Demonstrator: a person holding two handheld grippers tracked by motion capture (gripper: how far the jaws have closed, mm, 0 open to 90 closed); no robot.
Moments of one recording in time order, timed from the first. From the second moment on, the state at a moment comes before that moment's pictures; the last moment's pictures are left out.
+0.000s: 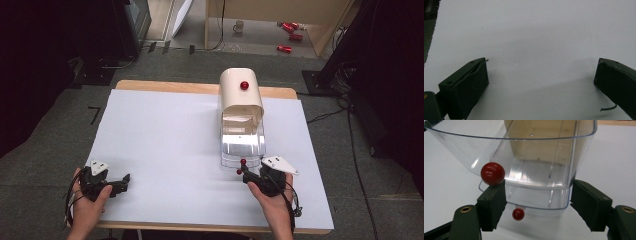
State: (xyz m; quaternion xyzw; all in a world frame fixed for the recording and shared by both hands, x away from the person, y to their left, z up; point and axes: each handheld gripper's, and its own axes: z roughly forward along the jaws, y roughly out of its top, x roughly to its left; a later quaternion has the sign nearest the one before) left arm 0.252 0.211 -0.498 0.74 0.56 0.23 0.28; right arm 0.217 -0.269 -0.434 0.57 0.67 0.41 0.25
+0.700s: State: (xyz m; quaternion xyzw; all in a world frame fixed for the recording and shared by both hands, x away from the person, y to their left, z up) left arm 0.252 0.211 -0.498 0.74 0.56 0.23 0.28; right arm 0.269 -0.265 -0.414 0.59 0.65 0.40 0.26
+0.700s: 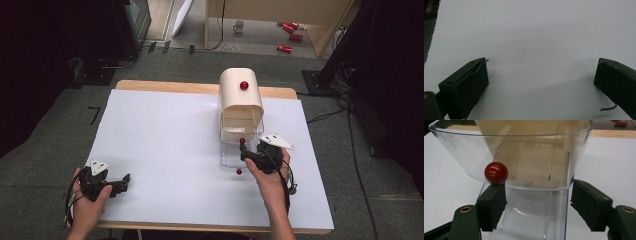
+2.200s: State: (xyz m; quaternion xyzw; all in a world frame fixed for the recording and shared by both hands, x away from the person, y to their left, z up) left arm 0.253 0.211 -0.498 0.74 0.56 0.23 0.28; right arm 0.275 -0.279 -0.440 0.61 0.64 0.40 0.23
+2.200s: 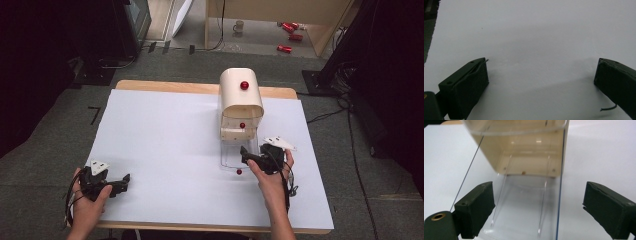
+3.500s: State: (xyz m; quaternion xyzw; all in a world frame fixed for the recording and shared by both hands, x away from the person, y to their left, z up) left arm 0.253 0.211 -0.498 0.74 0.56 0.23 0.28; right arm 0.225 -0.260 -0.500 0.62 0.68 0.33 0.23
